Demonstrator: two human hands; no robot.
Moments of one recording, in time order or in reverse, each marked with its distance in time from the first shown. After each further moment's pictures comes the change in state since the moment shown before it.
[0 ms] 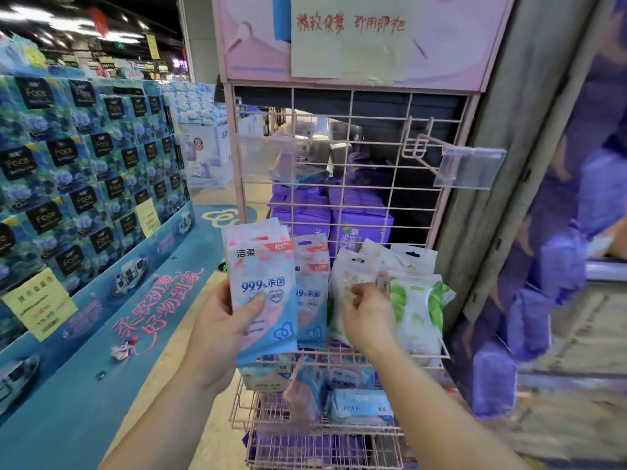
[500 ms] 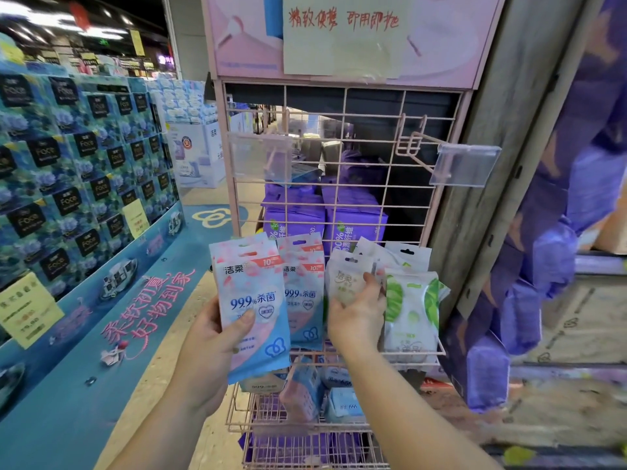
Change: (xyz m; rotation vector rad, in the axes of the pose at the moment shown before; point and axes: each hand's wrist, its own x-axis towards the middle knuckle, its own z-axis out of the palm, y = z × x) left_hand -0.006 -0.013 -0.017 -0.033 0.031 -0.092; right_hand -0.010 -0.011 0.019 0.169 0.172 0.102
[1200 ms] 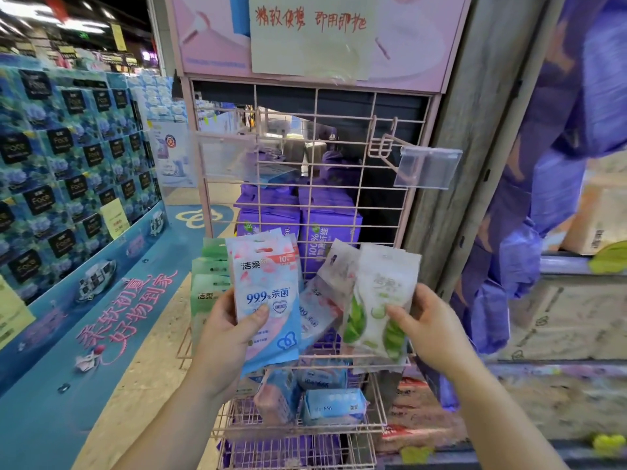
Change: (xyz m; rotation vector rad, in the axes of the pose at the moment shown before) left_hand 0.016 -0.029 0.044 0.072 0.020 0.008; right_hand 0.037 0.038 -0.143 -0.066 -0.234 -0.267
